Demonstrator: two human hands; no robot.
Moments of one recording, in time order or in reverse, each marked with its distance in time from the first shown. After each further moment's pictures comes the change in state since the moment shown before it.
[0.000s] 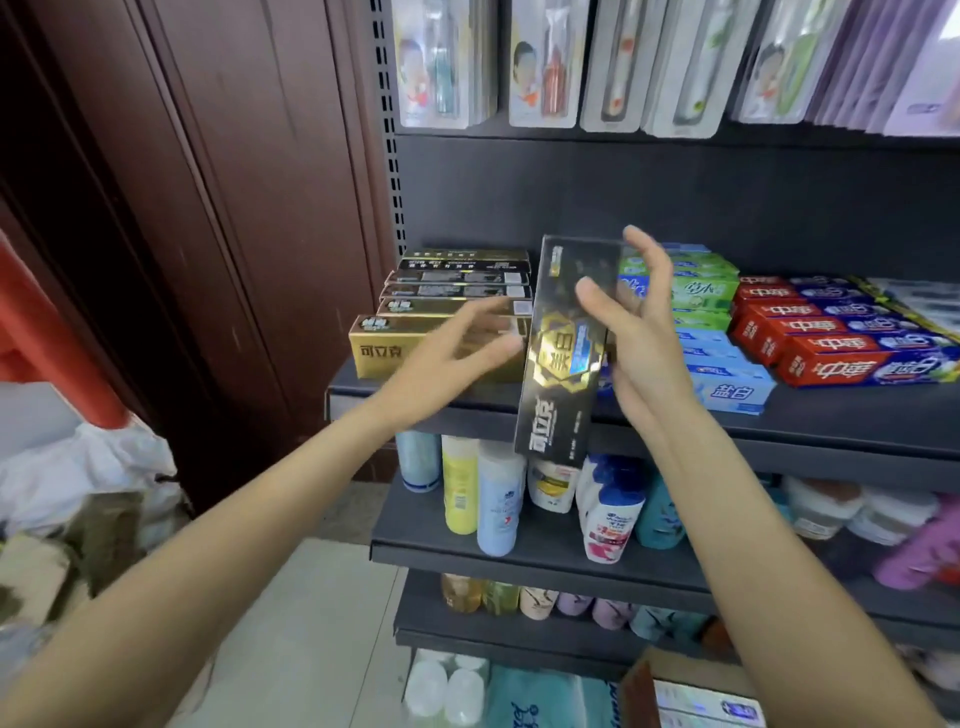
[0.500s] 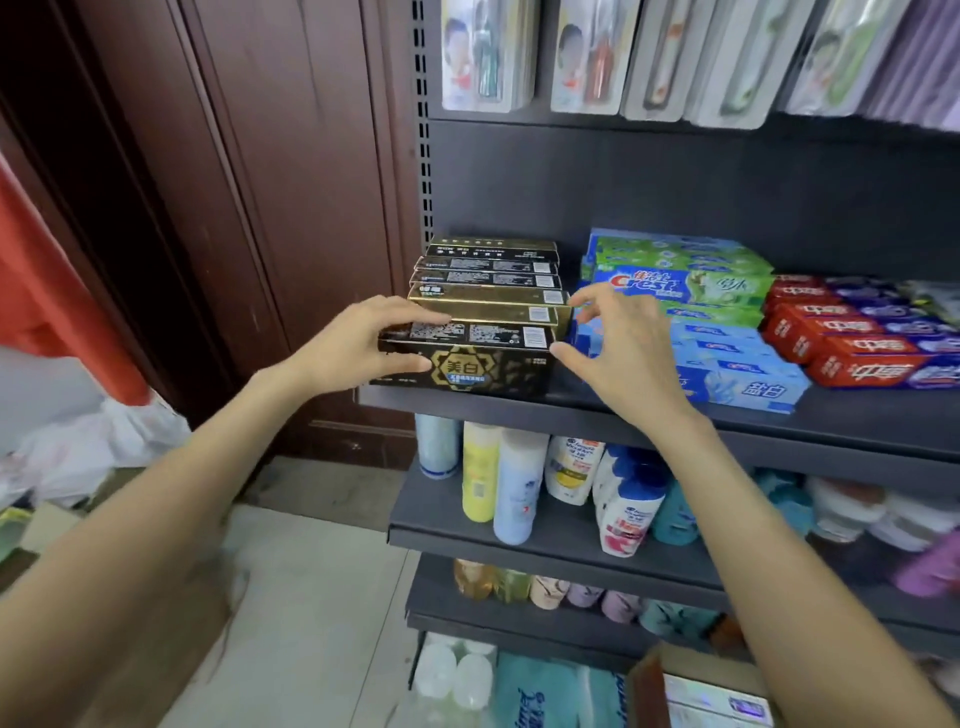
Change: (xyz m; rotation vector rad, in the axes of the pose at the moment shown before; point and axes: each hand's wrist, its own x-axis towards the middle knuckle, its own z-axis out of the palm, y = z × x) left_hand -0.023 -0.049 -0.093 0.532 -0.060 0.129; right_hand 0.005 0.035 0.005 -1.252 -0.091 -0.349
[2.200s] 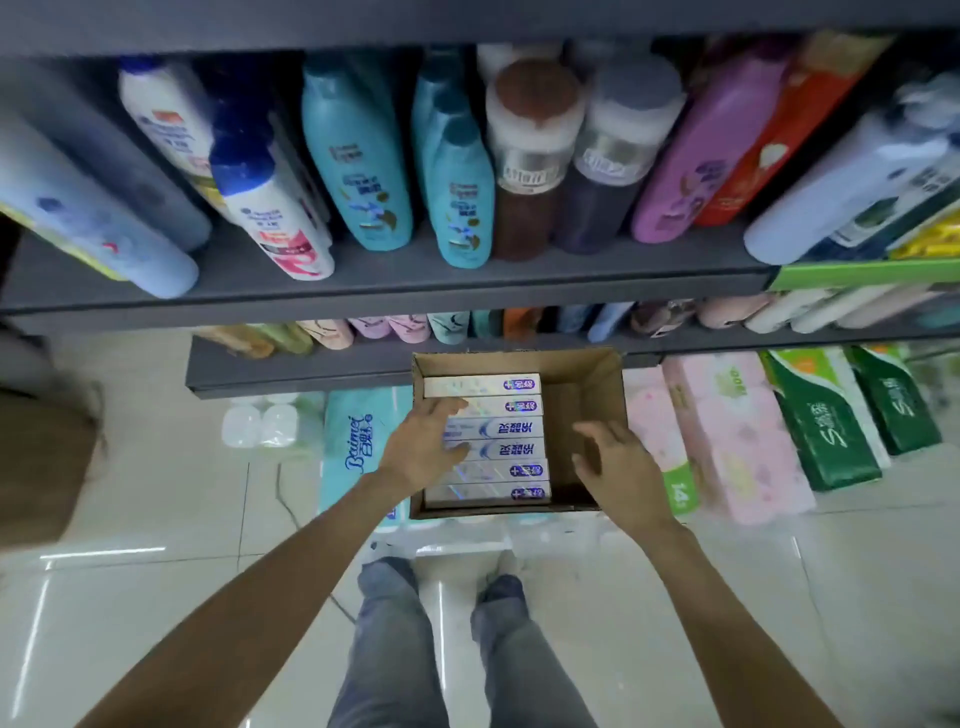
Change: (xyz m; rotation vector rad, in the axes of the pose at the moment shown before) left_hand -0.080 0.243 0.535 -0.209 -0.608 -0.525; right_hand -0.441 0.357 -0.030 -0.074 -0.600 0.676
